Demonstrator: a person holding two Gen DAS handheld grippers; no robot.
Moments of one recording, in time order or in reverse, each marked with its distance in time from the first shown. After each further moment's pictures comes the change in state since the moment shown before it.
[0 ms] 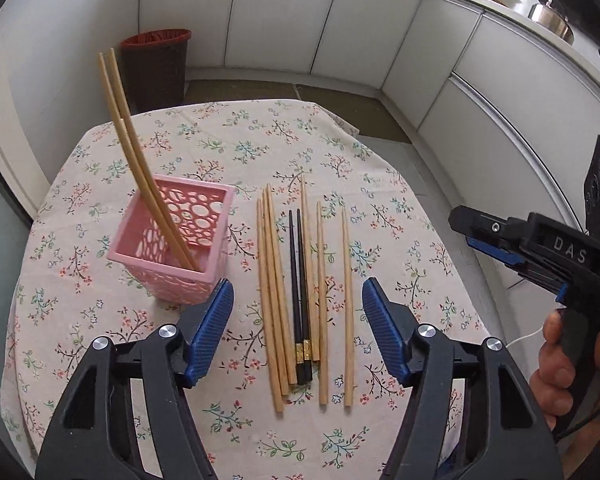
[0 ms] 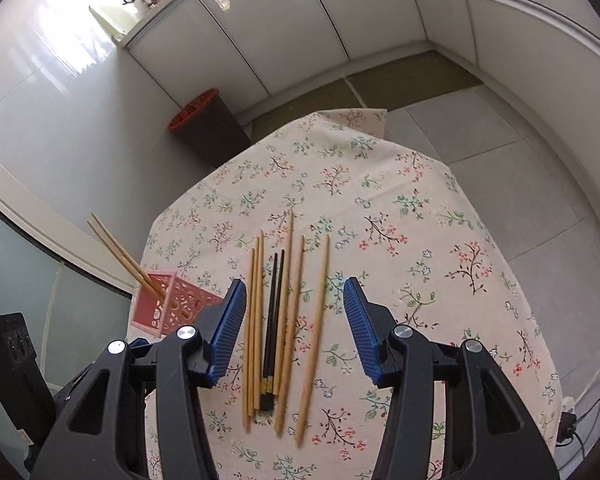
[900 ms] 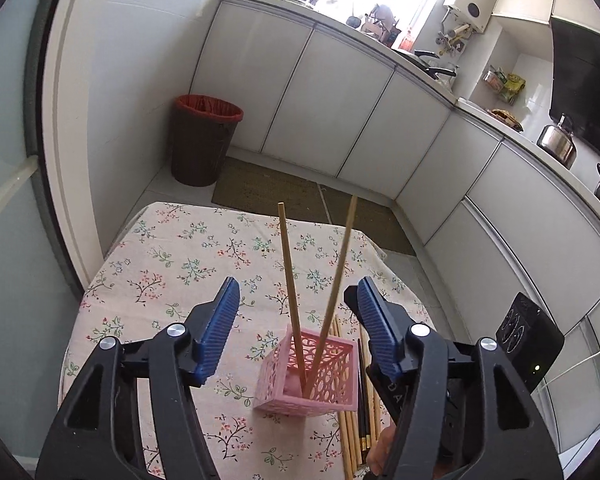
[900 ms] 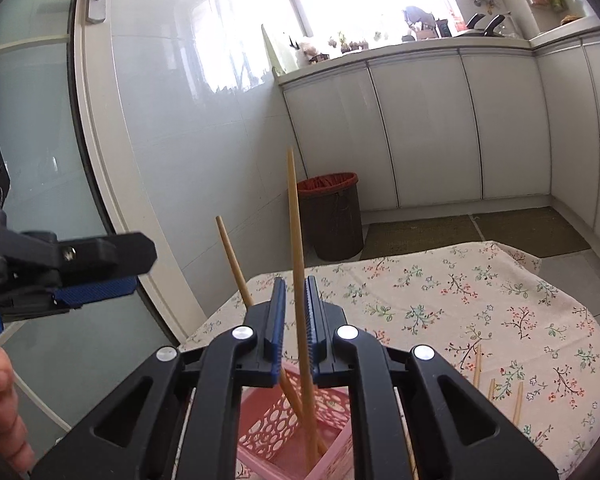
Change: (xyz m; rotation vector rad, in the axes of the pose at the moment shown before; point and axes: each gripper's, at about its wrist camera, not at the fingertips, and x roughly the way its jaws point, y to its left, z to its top) left arm -0.078 0.132 0.049 -0.203 -0.331 -0.062; right arm 0.086 0.180 -0.043 -0.509 -0.388 0.241
